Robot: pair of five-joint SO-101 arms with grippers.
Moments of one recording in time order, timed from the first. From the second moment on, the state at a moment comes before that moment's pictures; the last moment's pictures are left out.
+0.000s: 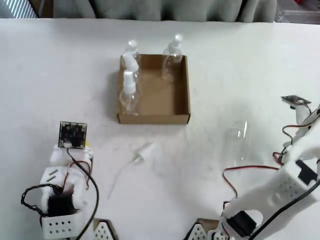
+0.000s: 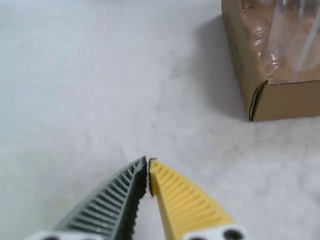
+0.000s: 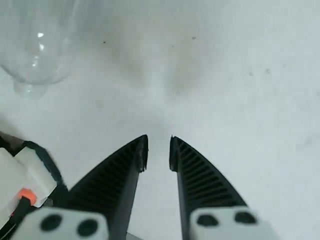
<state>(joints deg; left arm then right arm) -12.8 -104.0 97.1 53.2 -9.6 43.4 24.1 -9.8 96.8 66.9</state>
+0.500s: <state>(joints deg) -12.8 -104.0 97.1 53.2 -9.6 43.3 -3.8 24.6 78.9 67.5</state>
